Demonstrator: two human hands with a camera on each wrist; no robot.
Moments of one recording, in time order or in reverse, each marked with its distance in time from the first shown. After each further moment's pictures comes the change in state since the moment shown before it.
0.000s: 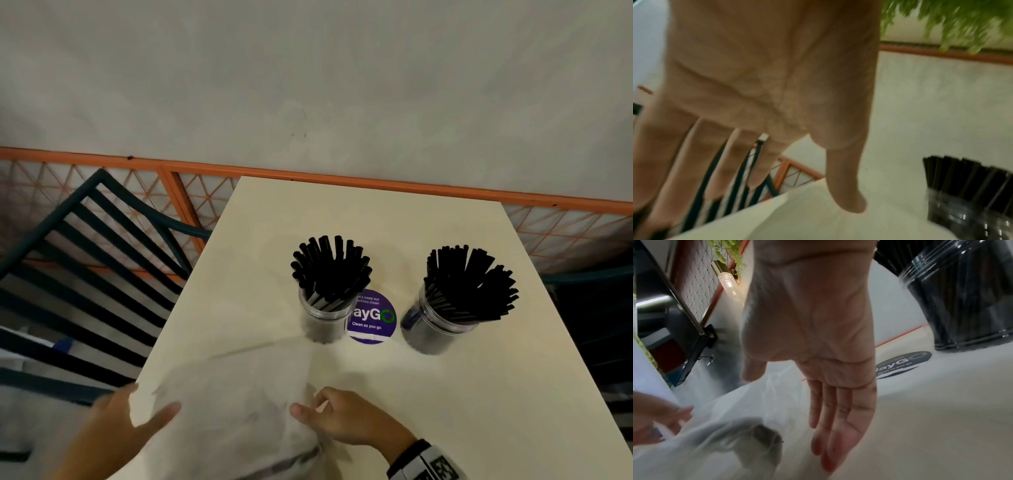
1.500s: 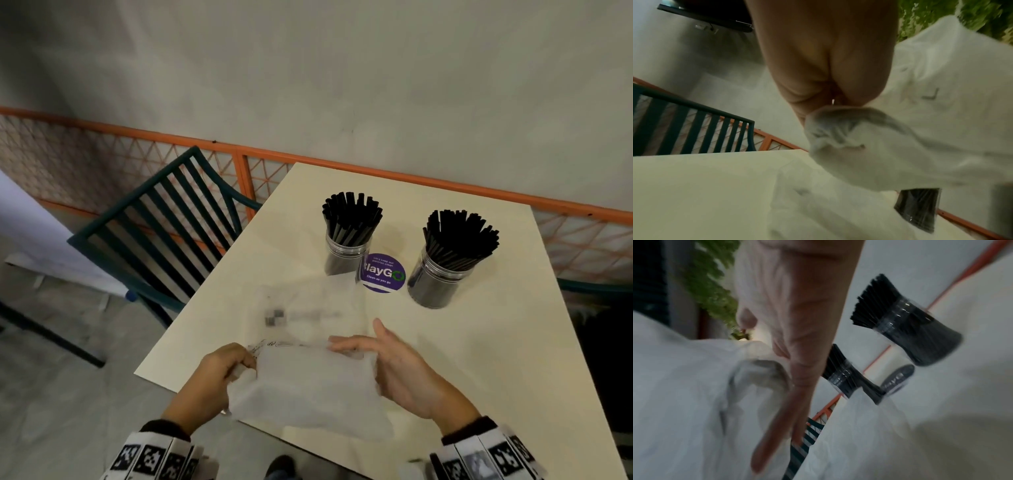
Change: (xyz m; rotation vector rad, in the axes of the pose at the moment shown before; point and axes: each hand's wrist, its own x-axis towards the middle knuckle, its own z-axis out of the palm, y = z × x) left_hand -0.148 -0.024 0.098 -0.206 0.161 0.795; right_hand -0.154 0.034 0.013 0.736 -0.249 -0.376
